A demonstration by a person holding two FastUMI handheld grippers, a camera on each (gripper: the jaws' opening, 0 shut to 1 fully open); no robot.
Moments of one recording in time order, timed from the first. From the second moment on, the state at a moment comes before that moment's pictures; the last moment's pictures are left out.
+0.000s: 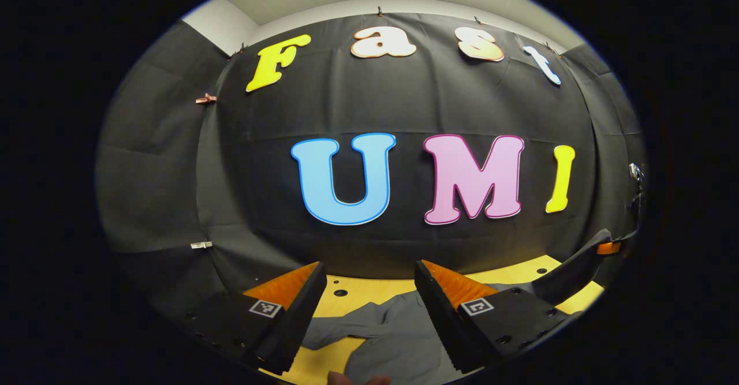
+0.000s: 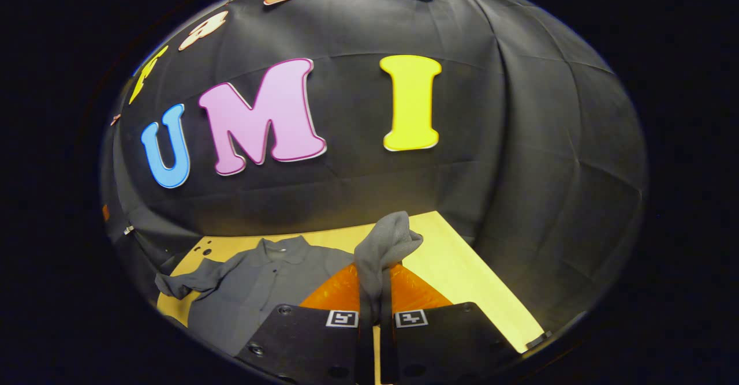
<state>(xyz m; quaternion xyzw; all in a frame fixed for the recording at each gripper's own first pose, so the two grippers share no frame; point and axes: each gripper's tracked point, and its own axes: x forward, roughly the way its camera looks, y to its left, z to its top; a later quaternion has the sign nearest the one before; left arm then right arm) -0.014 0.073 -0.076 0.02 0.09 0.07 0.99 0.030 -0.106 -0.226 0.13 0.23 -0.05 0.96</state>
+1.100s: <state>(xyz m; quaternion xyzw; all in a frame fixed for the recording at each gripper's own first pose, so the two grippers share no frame) 0.018 0.273 -0.297 0.04 0.23 0.11 0.97 0.100 0.215 -0.305 0.06 0.32 0.13 0.94</state>
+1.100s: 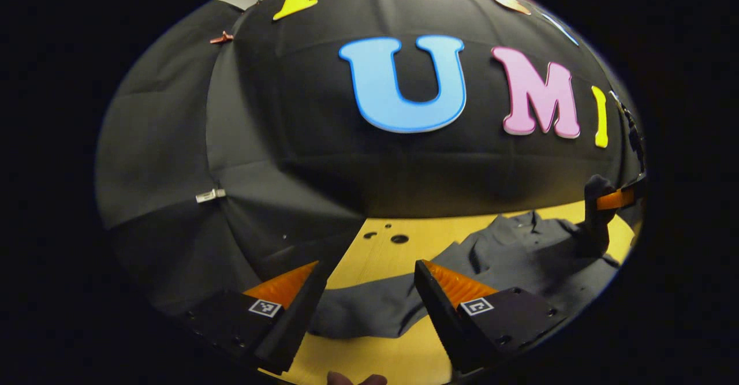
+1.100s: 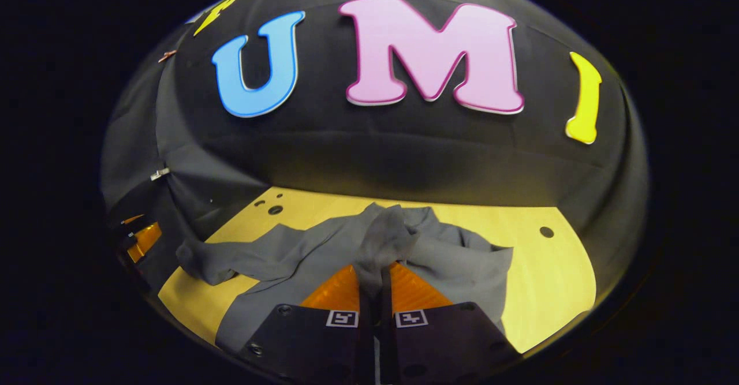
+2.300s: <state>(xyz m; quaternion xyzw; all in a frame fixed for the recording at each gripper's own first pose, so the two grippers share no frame) 0.009 0.360 -0.469 -0.01 0.36 0.19 0.91 0.069 0.334 -0.454 0.02 0.47 0.18 0.87</state>
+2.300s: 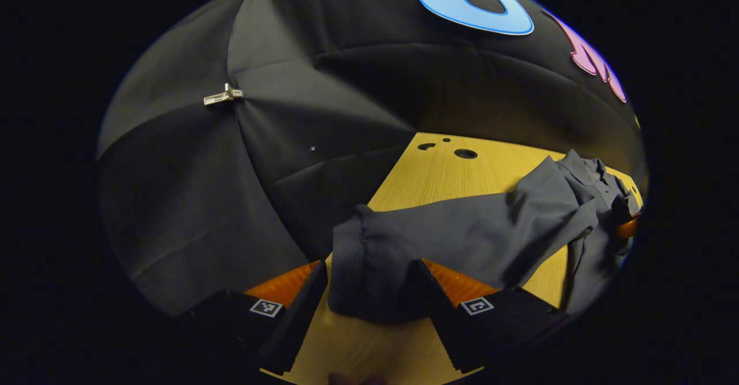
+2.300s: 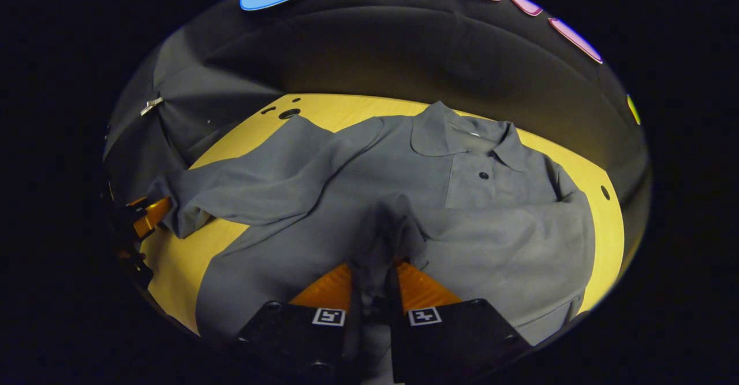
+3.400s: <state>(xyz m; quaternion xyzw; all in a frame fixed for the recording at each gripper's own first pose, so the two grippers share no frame) 0.033 0.320 -0.428 -0.01 0.34 0.10 0.93 -0.029 0.211 -0.361 0.08 0.44 0.19 0.88</state>
